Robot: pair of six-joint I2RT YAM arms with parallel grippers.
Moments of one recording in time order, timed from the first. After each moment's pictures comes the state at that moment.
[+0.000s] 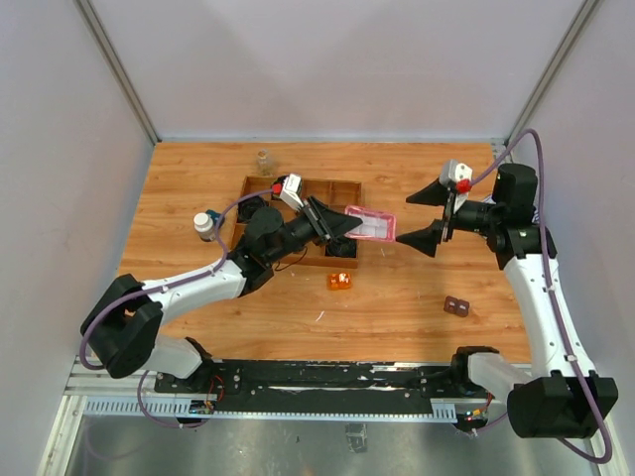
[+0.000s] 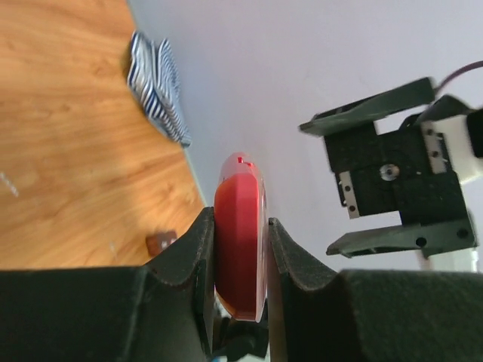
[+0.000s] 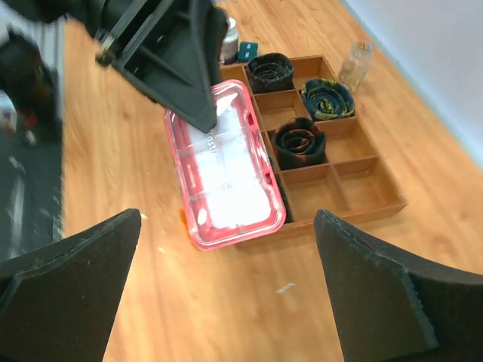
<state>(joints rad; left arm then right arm) -0.76 1.38 0.73 0.75 0.16 -1.16 0.01 1.05 1.04 -0.37 -1.20 -0.32</state>
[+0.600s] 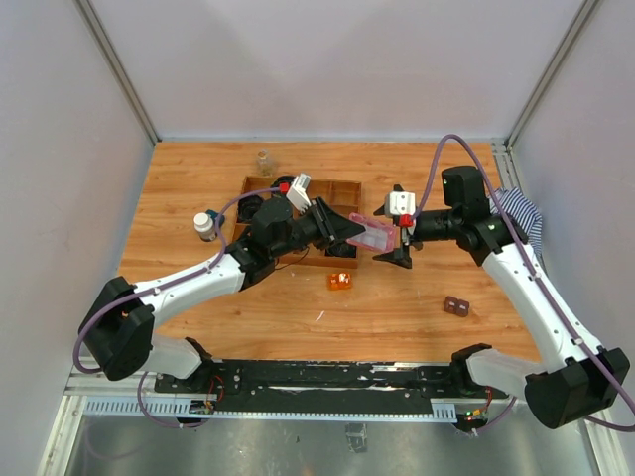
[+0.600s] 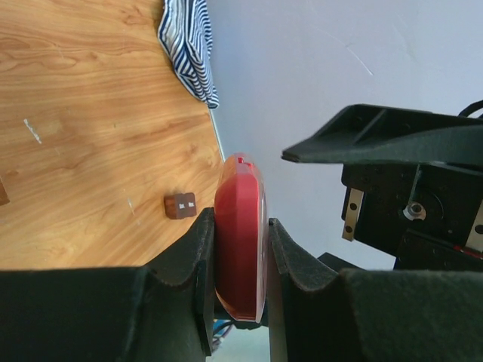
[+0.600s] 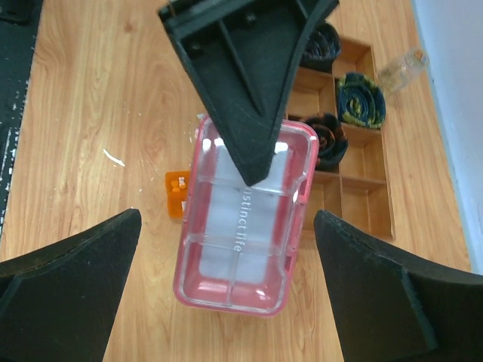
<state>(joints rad) -0.77 1.36 0.85 0.39 0.22 -1.14 0.33 1.13 1.15 -0.72 -0.97 -0.95</state>
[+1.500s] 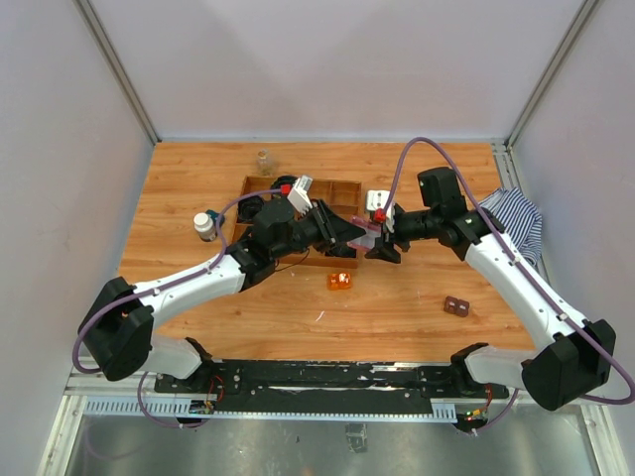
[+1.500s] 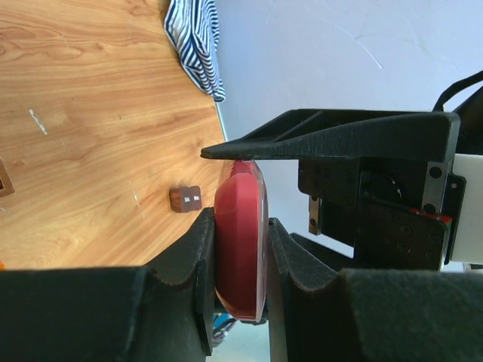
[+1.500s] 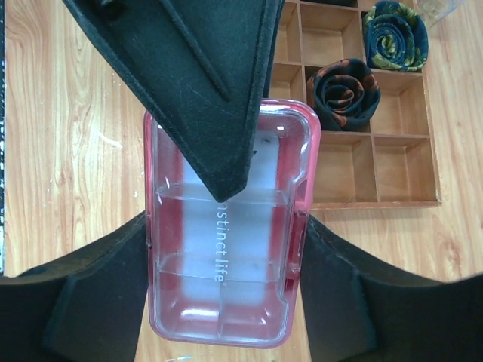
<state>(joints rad) -0.78 1.36 0.85 0.36 0.22 -1.13 0.43 1.23 1.14 -0.66 -0.76 -0.84</state>
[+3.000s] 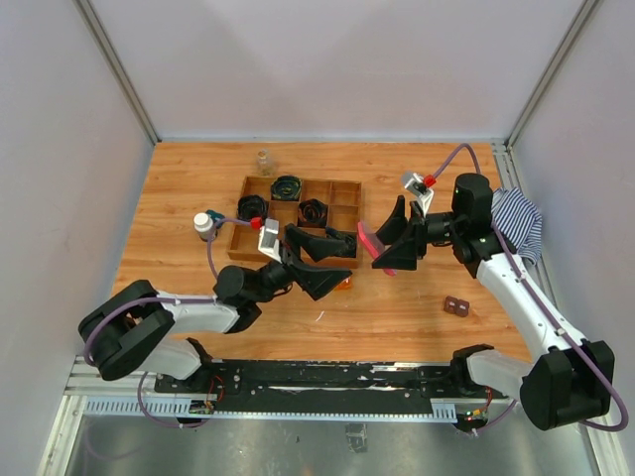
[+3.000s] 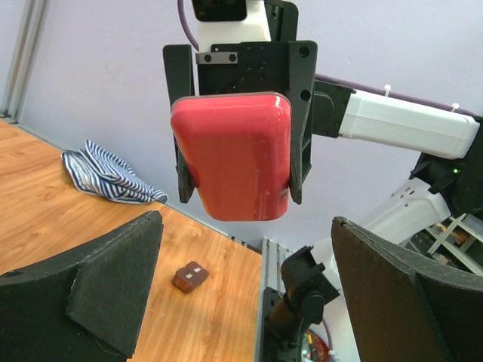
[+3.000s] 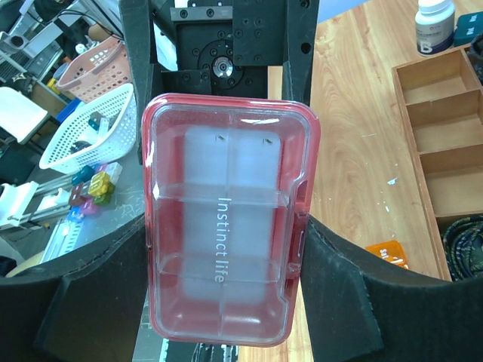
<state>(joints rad) -0.84 1.35 0.36 1.52 0.32 -0.70 0.24 1.13 0.88 -0.07 -1.42 0.16</state>
